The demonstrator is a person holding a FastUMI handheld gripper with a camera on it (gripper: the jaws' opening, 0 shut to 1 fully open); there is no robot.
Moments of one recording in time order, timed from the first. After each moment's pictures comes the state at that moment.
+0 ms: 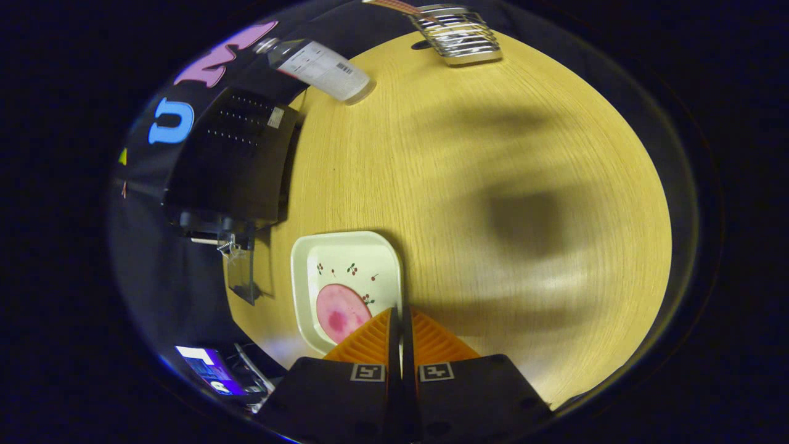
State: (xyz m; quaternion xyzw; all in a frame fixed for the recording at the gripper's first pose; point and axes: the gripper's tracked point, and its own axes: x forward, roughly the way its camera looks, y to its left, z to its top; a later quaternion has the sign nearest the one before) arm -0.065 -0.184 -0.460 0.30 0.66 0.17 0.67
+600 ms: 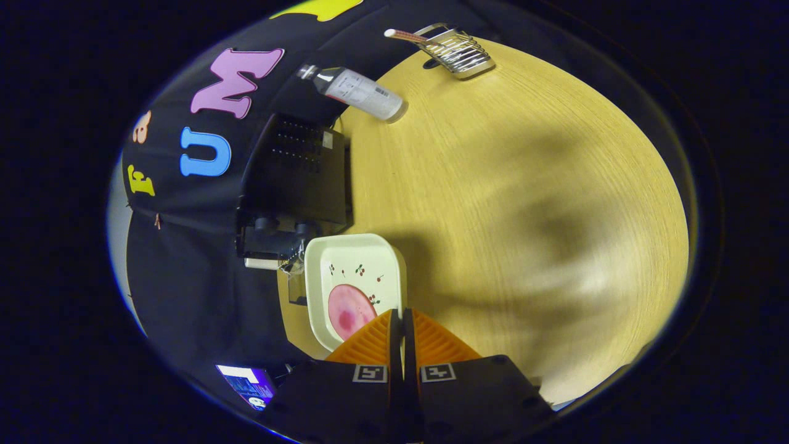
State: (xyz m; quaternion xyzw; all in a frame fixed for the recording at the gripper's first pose) arm -0.089 -0.129 -0.377 0.39 0.60 0.18 0.68
